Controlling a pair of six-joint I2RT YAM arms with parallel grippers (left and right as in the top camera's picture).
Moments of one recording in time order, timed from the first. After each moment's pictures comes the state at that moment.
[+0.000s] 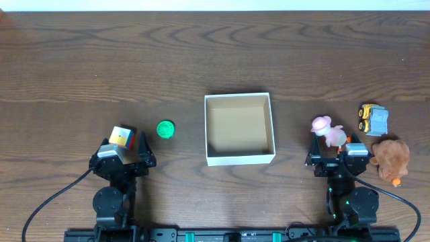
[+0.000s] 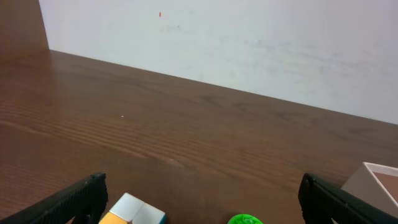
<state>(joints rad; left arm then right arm) 0.00 0.01 0.02 -0.11 -0.08 -0.20 0.05 0.01 0.01 -0.07 0.04 0.04</state>
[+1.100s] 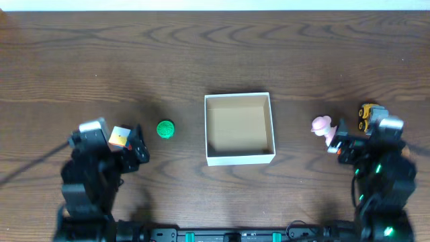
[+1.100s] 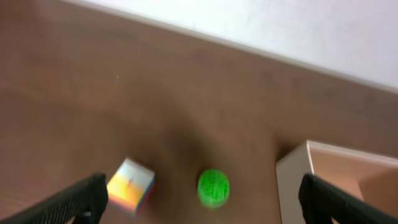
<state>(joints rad) 0.00 0.56 0.79 -0.74 0.00 -0.26 -0.09 0.56 0.64 -0.50 0.08 0.07</state>
